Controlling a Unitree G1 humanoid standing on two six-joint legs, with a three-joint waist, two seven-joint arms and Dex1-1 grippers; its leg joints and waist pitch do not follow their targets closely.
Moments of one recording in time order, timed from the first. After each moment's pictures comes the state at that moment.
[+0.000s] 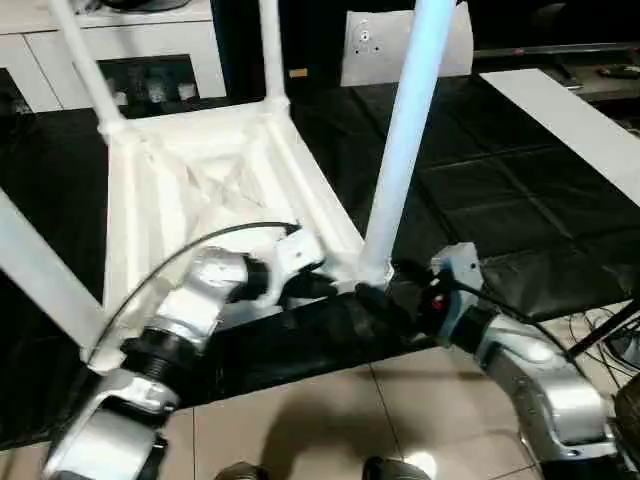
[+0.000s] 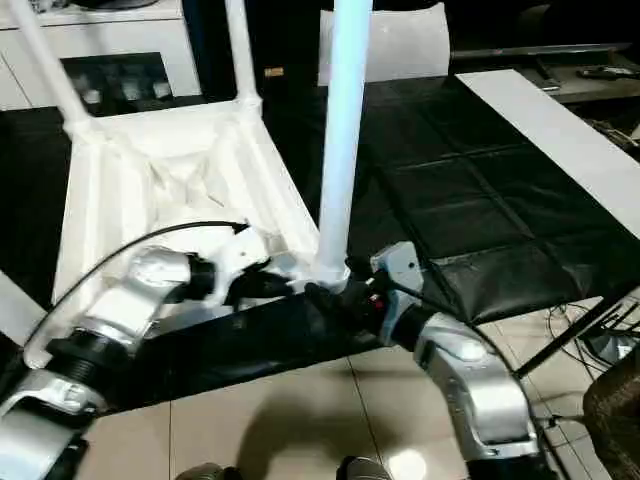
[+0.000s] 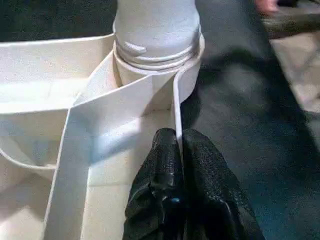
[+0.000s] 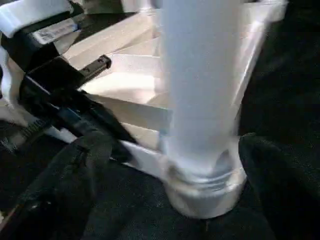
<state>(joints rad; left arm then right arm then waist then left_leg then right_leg) -0.60 0.34 -0.29 0.54 0.03 0.10 -1.19 -0.10 -0.30 0.04 -0.14 0.30 0.43 0.71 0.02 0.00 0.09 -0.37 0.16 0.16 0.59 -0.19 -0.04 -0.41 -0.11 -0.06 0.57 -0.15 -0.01</state>
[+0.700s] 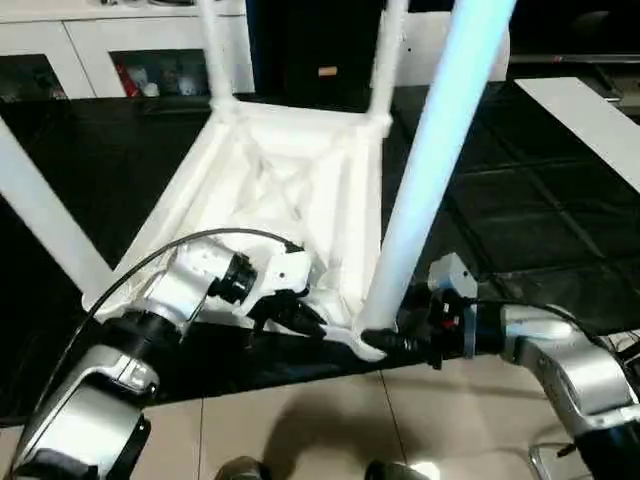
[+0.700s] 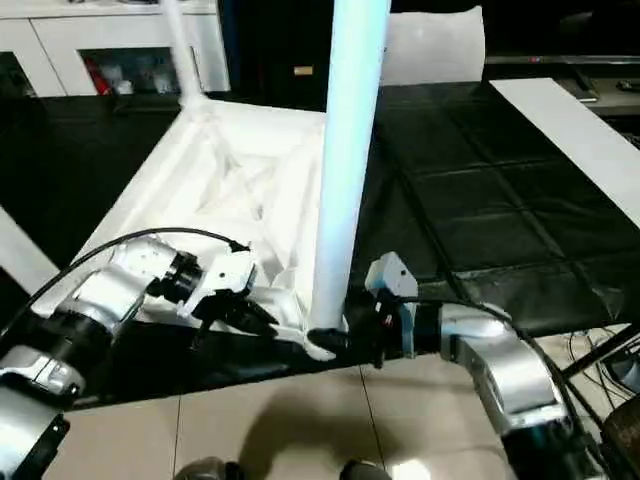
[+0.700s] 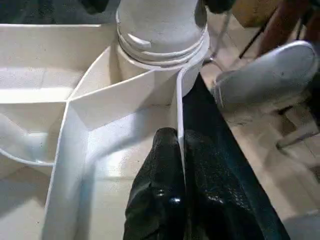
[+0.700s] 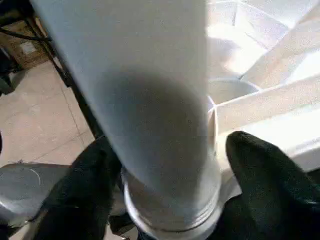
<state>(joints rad) -0.69 0.38 -0.40 0.64 0.03 -0.07 -1.50 -0.23 -0.49 0.16 0.02 0.32 0.39 1.11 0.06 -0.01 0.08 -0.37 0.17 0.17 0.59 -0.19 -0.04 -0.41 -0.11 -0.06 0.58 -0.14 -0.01</state>
